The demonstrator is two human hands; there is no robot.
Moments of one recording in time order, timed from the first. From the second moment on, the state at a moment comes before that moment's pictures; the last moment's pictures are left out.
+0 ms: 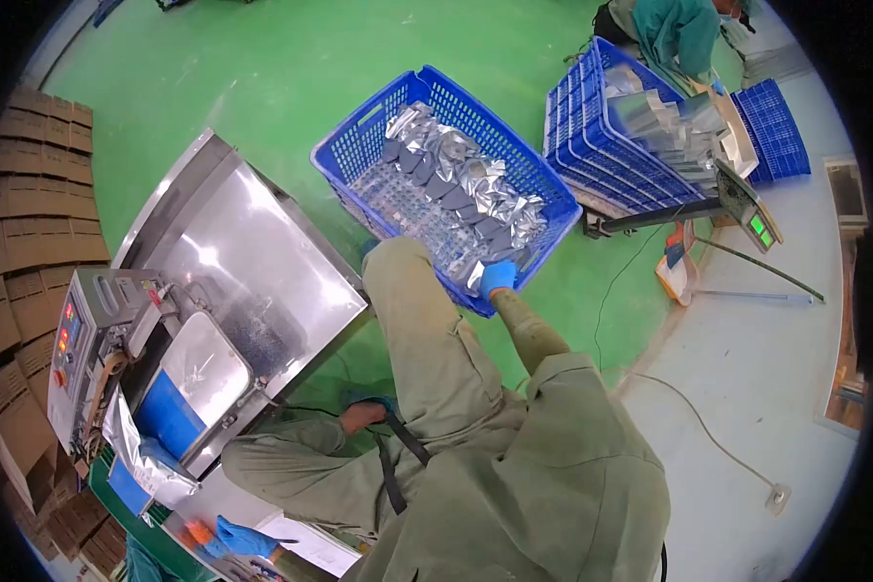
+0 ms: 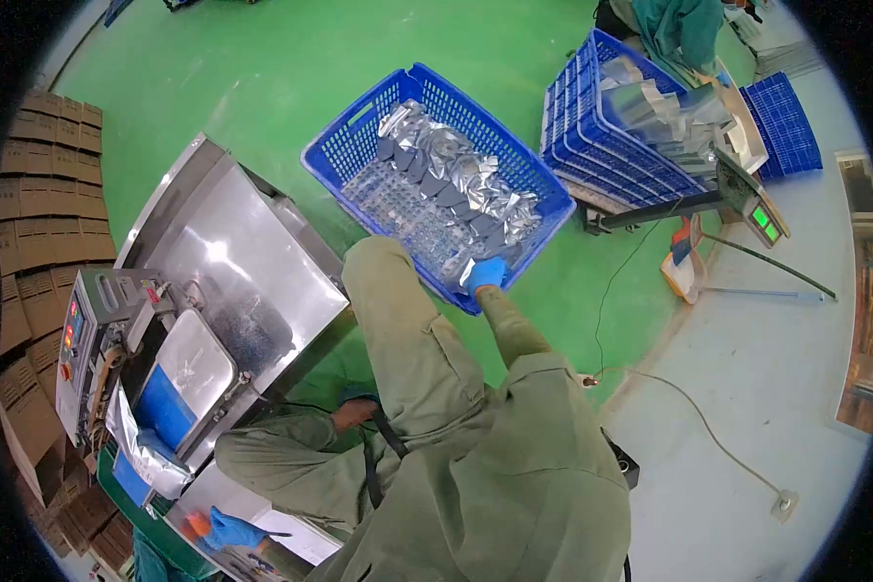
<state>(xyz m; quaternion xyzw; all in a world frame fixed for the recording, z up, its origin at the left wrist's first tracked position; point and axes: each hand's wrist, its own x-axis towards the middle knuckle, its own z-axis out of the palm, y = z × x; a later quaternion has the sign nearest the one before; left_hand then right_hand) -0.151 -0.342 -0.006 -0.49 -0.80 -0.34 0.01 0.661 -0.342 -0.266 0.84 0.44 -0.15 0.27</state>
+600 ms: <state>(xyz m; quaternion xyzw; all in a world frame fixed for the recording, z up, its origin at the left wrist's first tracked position) 0.023 -0.313 0.047 -0.49 -0.70 -0.51 -0.02 0.690 -0.303 -0.063 0.79 0.58 -0.19 0.03</state>
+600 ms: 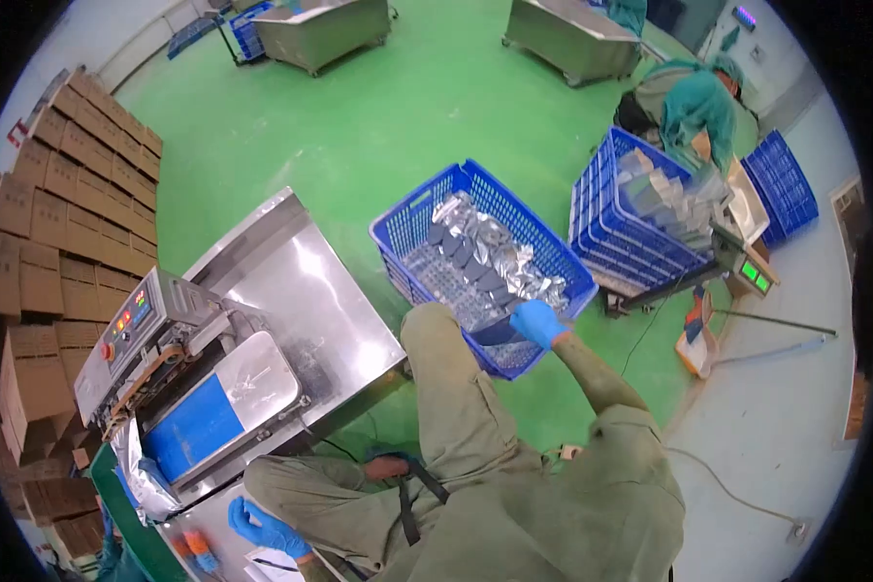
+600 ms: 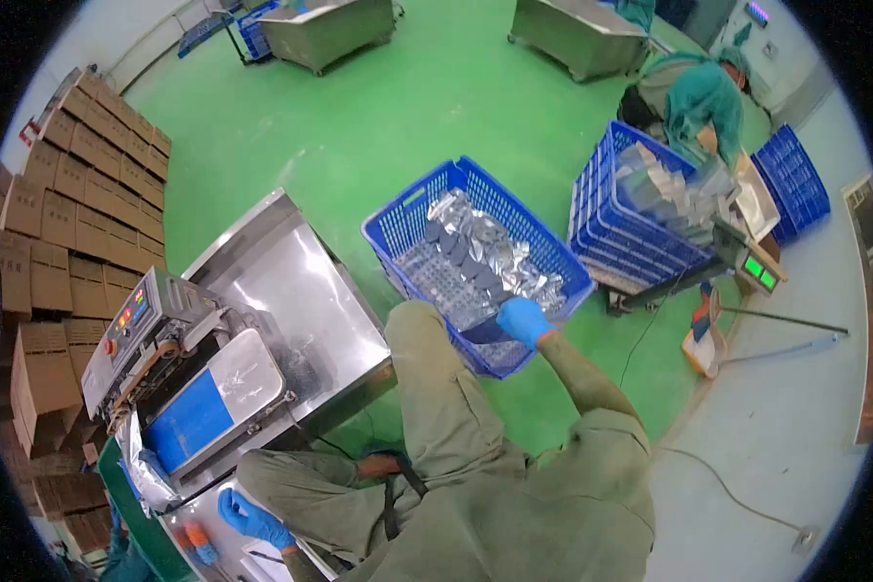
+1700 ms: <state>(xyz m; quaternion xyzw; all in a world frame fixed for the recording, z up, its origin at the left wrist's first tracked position) 0.041 -0.126 0.219 -0.71 -0.46 -0.42 -0.32 0.335 -0.082 0.210 0.39 0.82 -0.10 -0.41</state>
